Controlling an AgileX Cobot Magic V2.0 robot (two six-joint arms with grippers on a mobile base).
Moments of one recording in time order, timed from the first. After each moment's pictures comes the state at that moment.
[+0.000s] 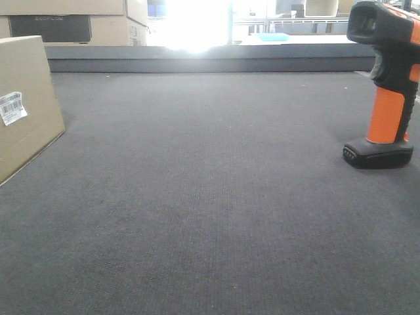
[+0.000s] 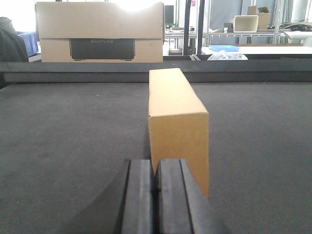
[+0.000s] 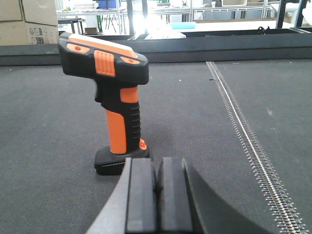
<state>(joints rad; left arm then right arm) 0.00 0.00 0.00 0.03 0.04 0.02 -0.06 0.00 0.00 0.09 0.13 0.00</state>
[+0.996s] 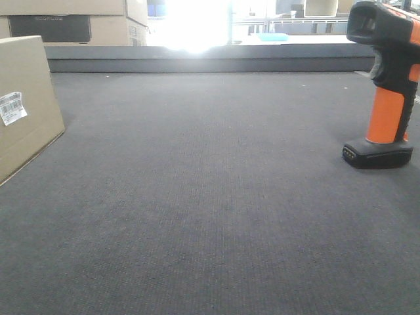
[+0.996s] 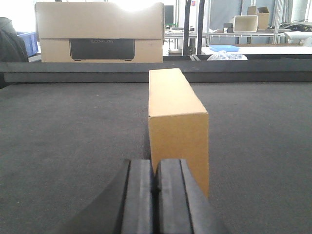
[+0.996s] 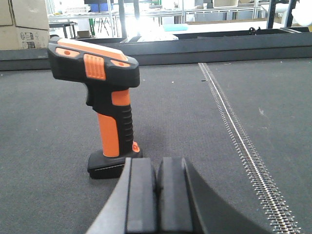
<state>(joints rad) 0.00 0.00 0.00 0.03 0.04 0.02 -0.09 0.00 0.00 0.10 0.13 0.00</state>
